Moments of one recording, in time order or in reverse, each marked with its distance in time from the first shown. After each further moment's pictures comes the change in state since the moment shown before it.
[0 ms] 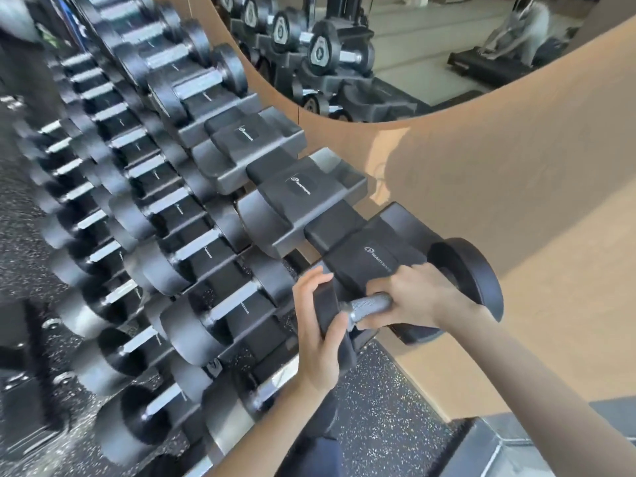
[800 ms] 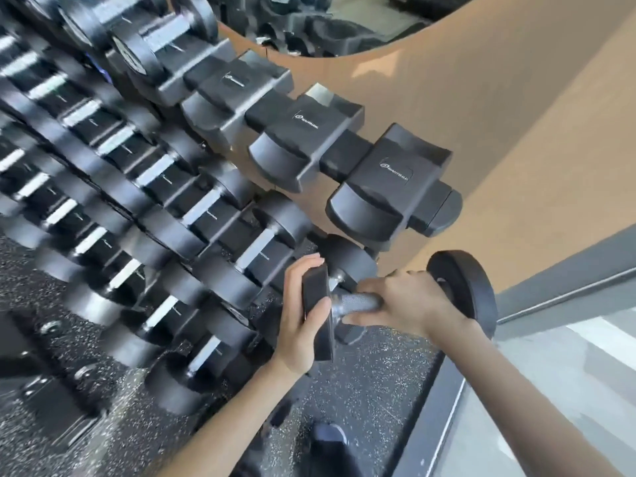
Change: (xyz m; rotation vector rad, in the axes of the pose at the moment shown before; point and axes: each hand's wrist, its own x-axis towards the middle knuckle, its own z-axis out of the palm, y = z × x) left_hand -0.073 0.027 -0.166 -0.051 -0.379 -0.101; right_hand -0.062 -0.199 0.033 0.199 -0.029 0.295
